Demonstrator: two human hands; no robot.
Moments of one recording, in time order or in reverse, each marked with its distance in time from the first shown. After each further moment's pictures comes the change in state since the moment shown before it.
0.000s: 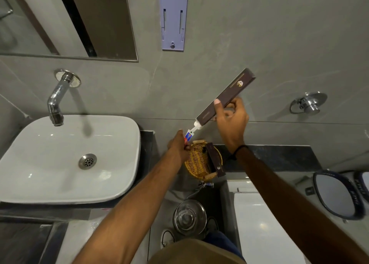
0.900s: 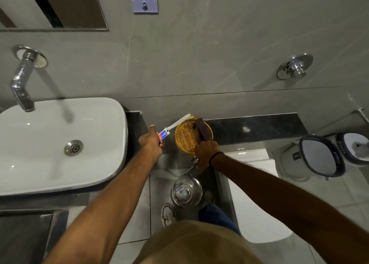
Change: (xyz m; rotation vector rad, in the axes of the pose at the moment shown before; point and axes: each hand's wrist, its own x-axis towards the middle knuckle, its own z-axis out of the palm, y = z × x) left_hand 0.033 -0.031 -0.070 0.127 0.367 0.182; right_hand -0.110 0.133 -0.017 -1.412 -1.162 -0.118
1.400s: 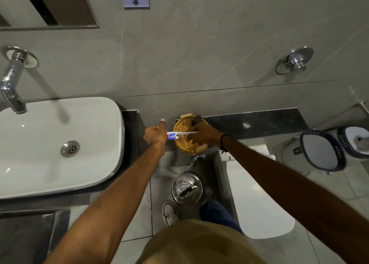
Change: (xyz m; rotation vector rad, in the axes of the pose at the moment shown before) left_hand -0.009 -0.012 0.026 0.392 0.008 0.362; right_hand 0.016 0.031 -0.046 0.985 -0.061 -0.026
